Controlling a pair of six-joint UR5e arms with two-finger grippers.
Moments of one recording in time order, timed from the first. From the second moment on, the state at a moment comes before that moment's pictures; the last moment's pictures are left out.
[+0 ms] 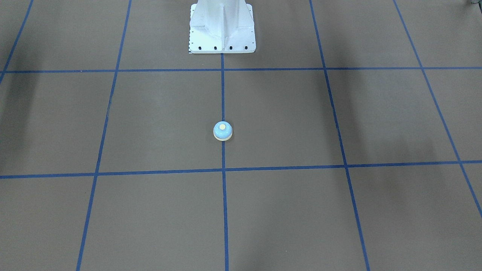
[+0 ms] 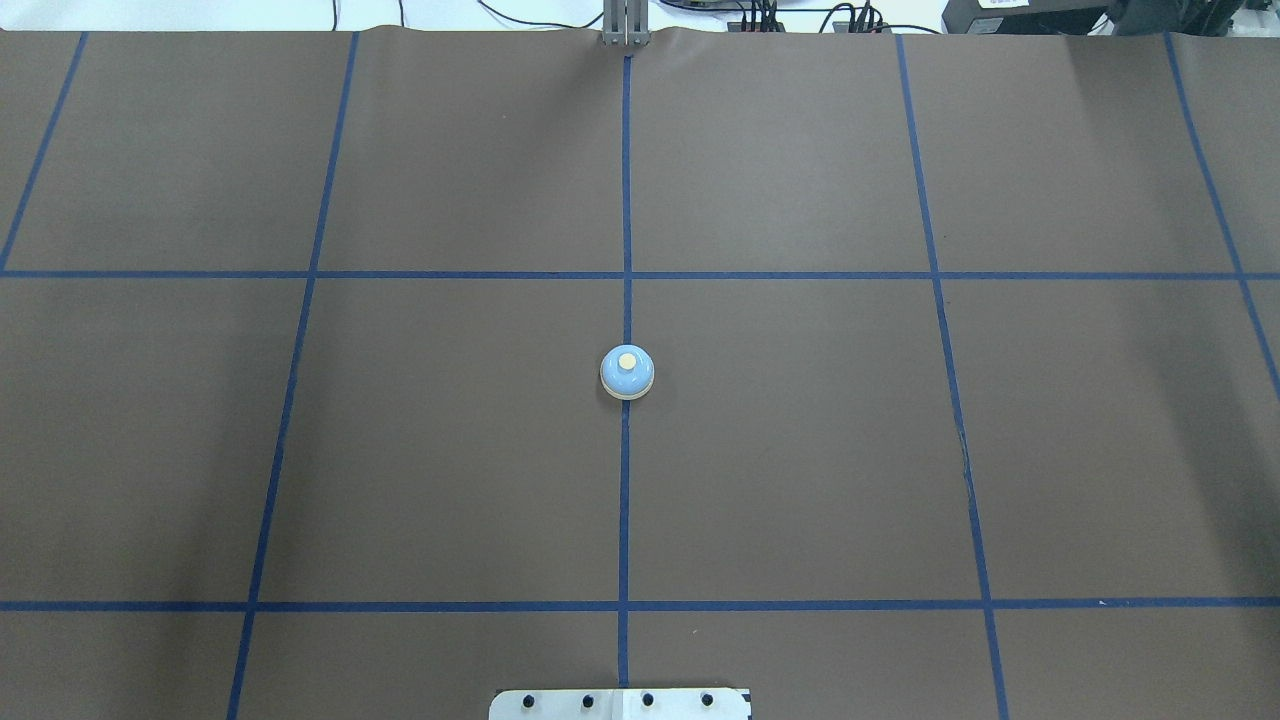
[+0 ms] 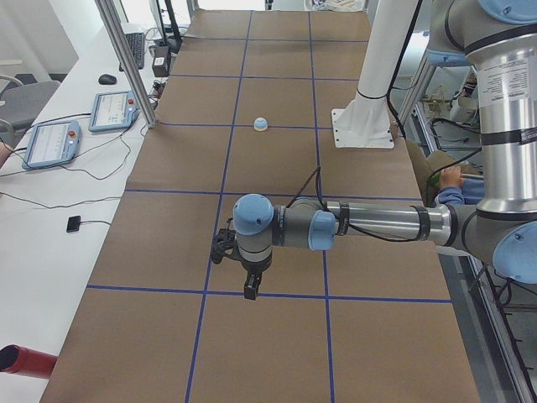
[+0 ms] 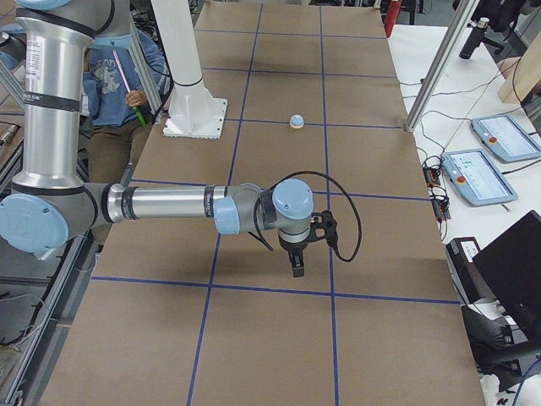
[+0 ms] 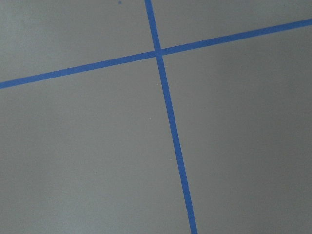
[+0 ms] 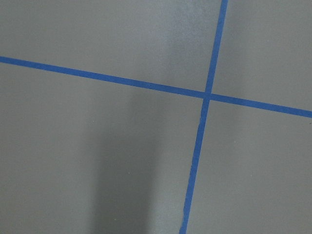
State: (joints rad) left arm -1.54 -1.39 -1.78 -1.60 -2.33 0.12; right arm 1.53 -1.70 1.76 -1.47 2.40 -0.03
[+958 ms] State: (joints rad) left arm -1.54 -1.39 -1.79 -1.60 -2.40 0.03; right arm 1.51 -1.69 1.78 -1.55 2.37 -0.14
